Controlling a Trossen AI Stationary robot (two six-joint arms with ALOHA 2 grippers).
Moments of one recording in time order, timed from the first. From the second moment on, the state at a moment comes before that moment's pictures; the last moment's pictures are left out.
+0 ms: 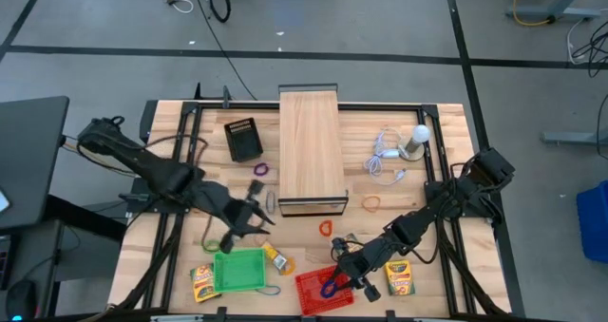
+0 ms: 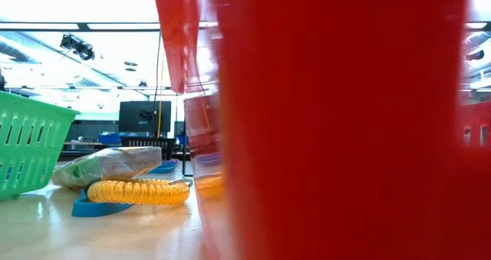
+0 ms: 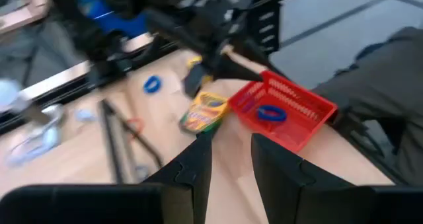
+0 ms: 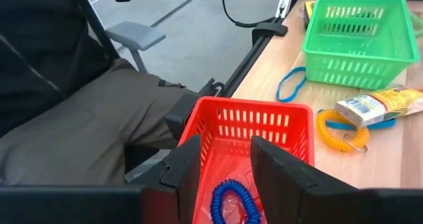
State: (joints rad) left arm -0.49 1.18 1.02 -0.31 -0.23 0.19; right arm 0.61 1.70 0.84 0.42 -0.04 0.17
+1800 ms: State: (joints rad) left arm 0.09 1.44 0.50 -0.05 -0.30 -0.12; right arm 0.59 1.54 0.84 0.32 0.08 -0.06
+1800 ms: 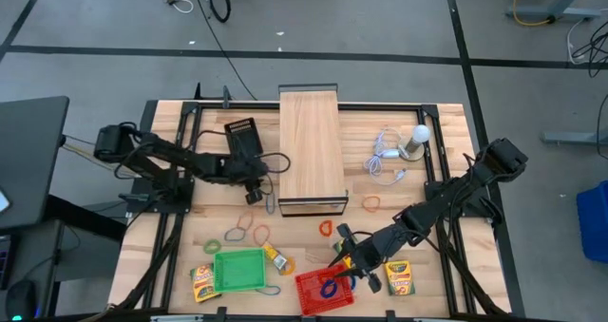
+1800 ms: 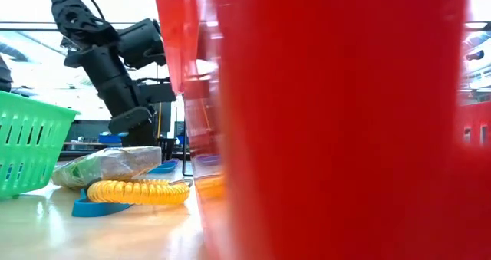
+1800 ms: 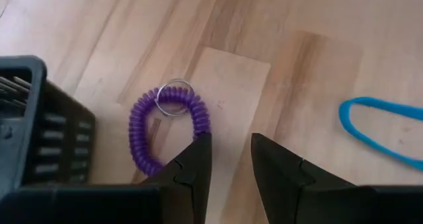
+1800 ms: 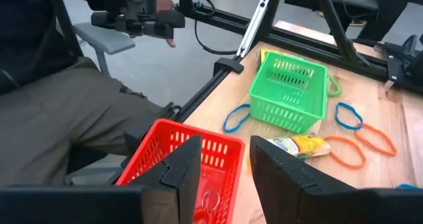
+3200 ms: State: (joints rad) left arm 0.22 1.46 0.53 -0.11 -0.20 0.08; right arm 0.59 1.54 0.84 0.30 0.07 -0.04
